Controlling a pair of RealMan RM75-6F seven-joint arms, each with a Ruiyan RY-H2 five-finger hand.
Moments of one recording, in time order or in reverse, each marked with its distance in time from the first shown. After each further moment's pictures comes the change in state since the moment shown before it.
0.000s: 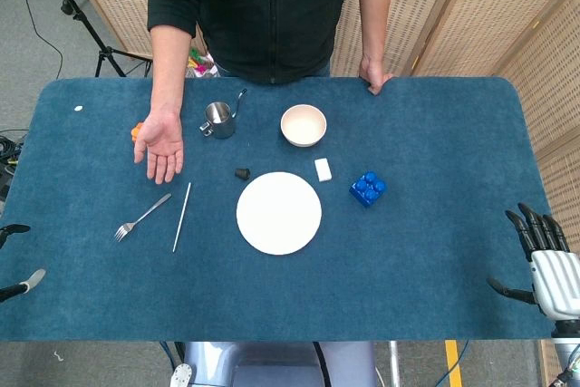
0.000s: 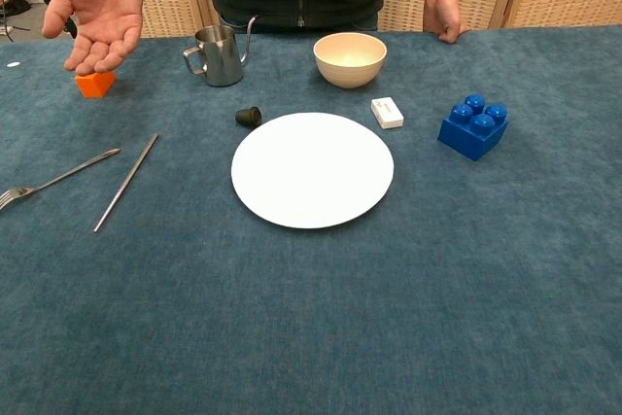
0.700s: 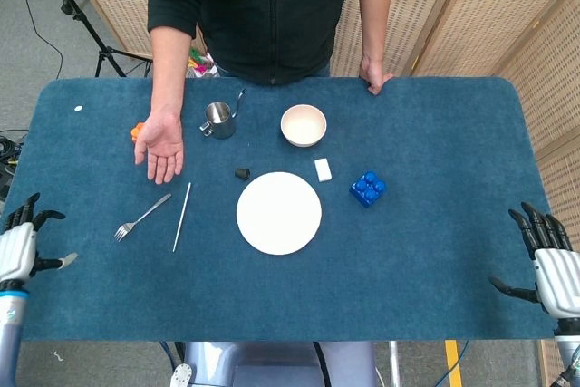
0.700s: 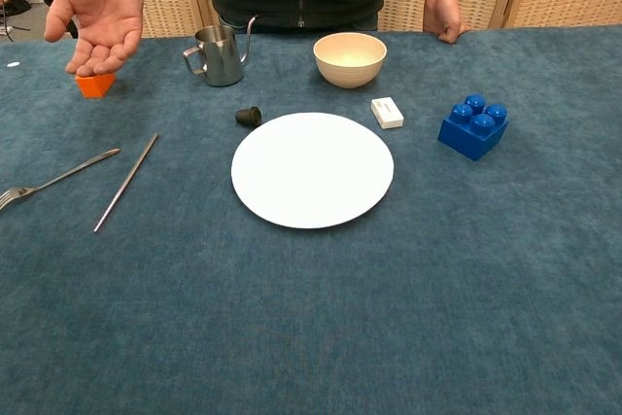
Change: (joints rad) left arm -0.203 -0.113 -0.129 0.033 -0.445 -0.392 0.132; right arm 0.006 0.008 0.004 0.003 0.022 -0.023 0.022
